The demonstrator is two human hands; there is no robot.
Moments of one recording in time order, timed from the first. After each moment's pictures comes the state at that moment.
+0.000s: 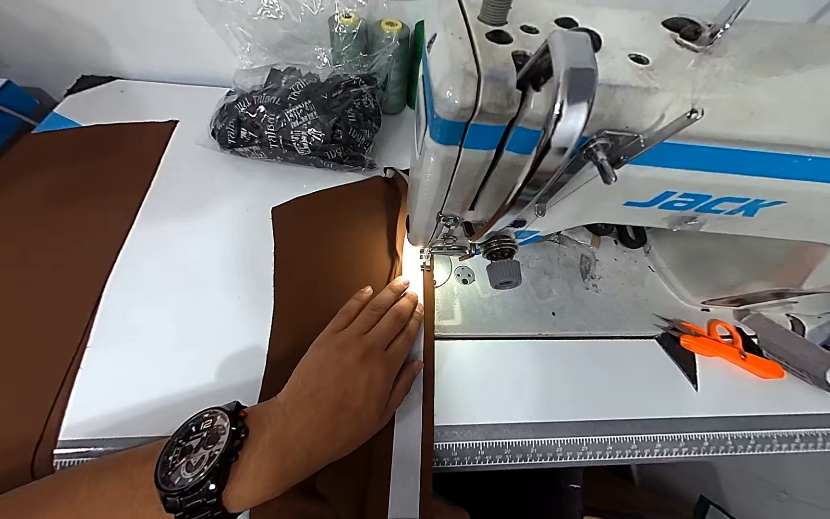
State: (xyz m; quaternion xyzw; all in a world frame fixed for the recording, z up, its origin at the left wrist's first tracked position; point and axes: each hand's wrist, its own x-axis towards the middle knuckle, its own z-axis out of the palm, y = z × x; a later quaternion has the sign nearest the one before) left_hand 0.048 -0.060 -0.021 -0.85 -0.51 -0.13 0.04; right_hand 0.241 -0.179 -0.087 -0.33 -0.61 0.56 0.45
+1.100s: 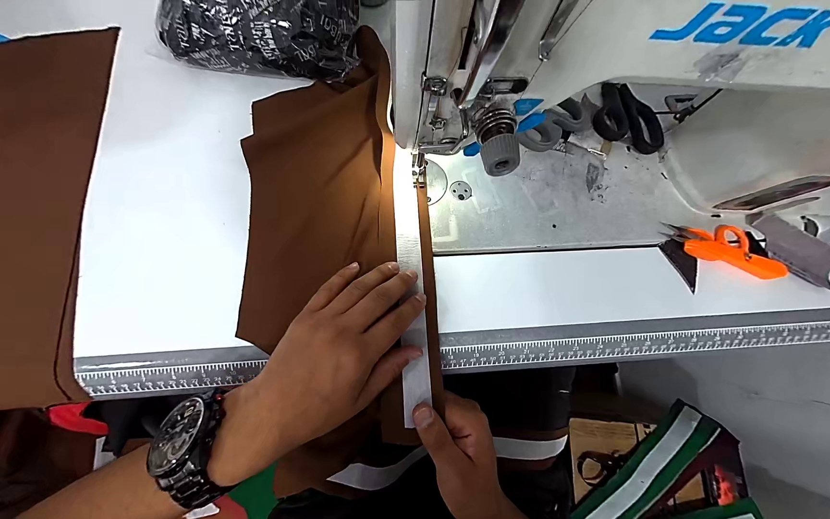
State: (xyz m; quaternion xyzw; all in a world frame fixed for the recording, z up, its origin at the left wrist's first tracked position) left_hand 0.047 -0.115 -0.020 -0.86 -0.47 -0.19 -0.05; right_hand 0.243 -0.178 -0.092 -0.32 -0.55 0.58 0.51
